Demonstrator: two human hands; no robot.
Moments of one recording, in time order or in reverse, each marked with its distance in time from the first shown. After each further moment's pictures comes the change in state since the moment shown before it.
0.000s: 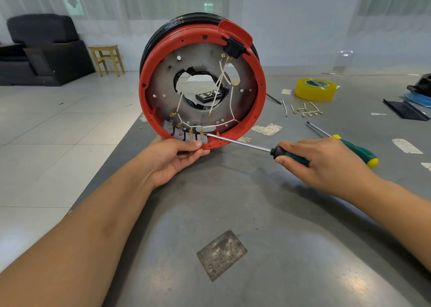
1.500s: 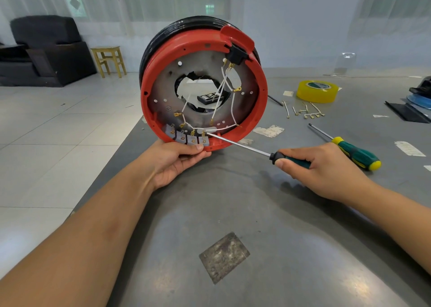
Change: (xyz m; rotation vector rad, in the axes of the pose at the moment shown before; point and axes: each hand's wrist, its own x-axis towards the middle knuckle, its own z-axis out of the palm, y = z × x) left_hand 0.005 -0.003 -0.007 -0.019 -0.035 -0.008; right_hand 0.003 -0.016 0.000 0.286 -0.167 0.355
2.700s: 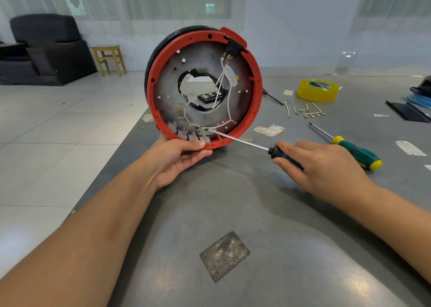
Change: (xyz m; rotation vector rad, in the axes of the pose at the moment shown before) left_hand -0.004 0.001 0.011 0.000 0.063 0.046; right_hand -0.003 -0.007 0.003 -0.498 0.115 -0.260
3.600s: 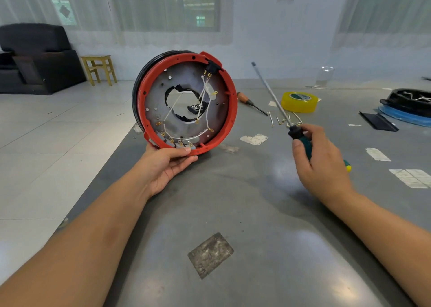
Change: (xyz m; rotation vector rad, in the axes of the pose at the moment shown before) left_hand 0.001 -0.001 0.000 -0.052 0.031 0.058; right_hand -0.012 0.024 0.008 0.418 0.366 0.478
